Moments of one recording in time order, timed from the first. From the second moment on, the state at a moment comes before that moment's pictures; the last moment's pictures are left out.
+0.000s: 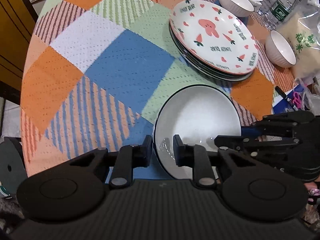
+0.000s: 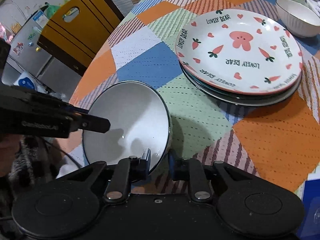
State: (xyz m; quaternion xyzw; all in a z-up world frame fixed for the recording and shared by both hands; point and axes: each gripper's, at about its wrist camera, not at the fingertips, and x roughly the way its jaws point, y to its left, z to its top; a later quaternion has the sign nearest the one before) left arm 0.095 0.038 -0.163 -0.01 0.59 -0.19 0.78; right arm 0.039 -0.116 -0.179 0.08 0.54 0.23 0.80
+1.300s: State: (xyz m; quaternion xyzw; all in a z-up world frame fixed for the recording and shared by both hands) left arm 0.083 -0.082 -0.143 0.04 0.63 -0.24 0.74; right arm 0.010 -0.254 -0.142 0.09 0.50 0.14 0.85
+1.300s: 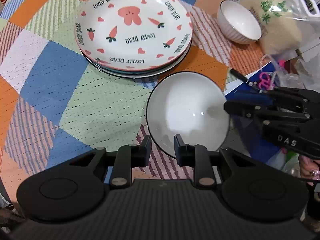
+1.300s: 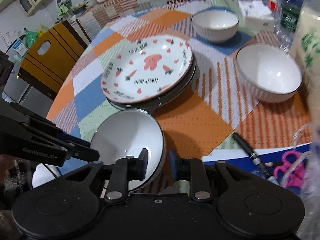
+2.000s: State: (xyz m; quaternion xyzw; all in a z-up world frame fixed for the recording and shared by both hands) left arm 0.099 -0.133 -0.074 0.06 0.56 -0.27 0.78; right arm -0.030 -0.308 -0.076 -0.01 0.35 0.12 0.93
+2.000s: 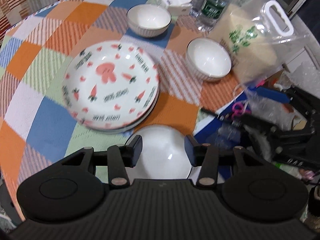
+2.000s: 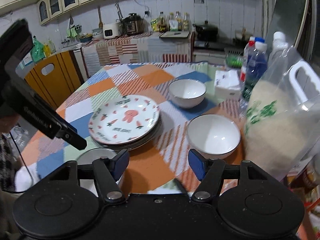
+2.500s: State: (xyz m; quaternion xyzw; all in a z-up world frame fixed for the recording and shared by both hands) left arm 0.132 -0.212 -0.093 0.04 0.49 -0.31 0.82; right arm 0.023 -0.348 -0.137 -0.03 0.37 0.06 0.93
